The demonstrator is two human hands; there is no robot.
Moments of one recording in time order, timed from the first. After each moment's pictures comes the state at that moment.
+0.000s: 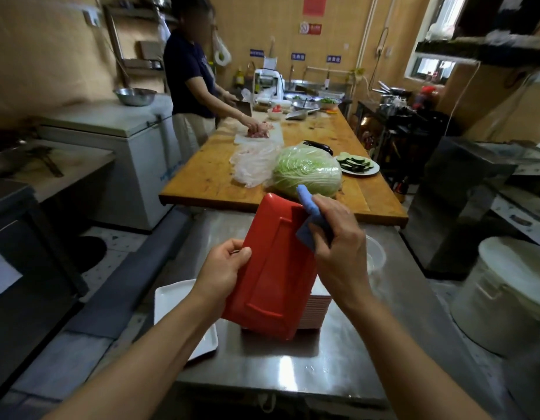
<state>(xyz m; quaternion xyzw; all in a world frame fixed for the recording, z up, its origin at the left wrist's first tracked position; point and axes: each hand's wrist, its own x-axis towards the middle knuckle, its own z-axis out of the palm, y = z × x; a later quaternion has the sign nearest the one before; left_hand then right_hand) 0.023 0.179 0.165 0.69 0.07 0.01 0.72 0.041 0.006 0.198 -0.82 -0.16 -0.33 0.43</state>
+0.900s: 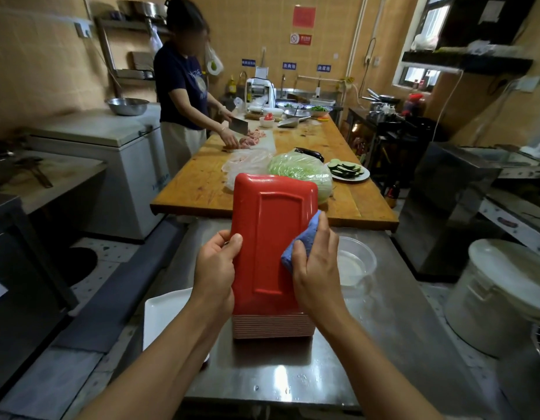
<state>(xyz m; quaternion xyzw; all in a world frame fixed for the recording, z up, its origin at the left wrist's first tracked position) 0.022 0.147 0.197 0.52 0.09 0.09 0.84 0.036 0.016 0.171 -0.85 -0.06 -0.24 0.47</state>
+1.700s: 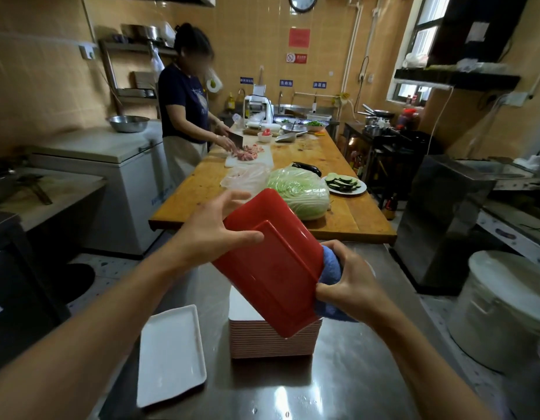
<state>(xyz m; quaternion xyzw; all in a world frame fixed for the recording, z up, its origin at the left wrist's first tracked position) 0.061 0.190 0.262 0.88 -0.13 0.09 0.45 0.040 -0.050 0.205 -0.85 -0.17 -0.07 0.49</state>
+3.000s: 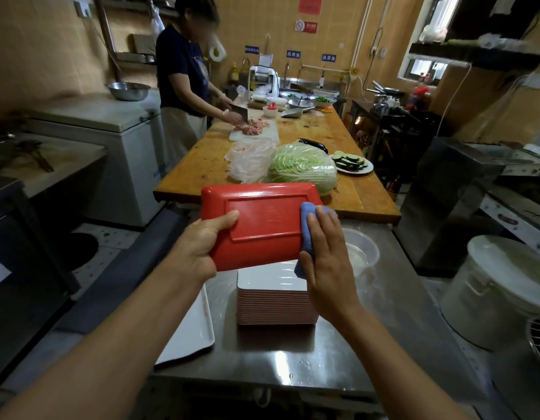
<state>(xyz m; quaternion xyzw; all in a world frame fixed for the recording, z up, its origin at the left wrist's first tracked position) 0.036 0.196 0.213 0.52 0.18 -0.05 0.83 0.035 -0.001 0.146 -0.88 -0.20 -0.28 0.32</state>
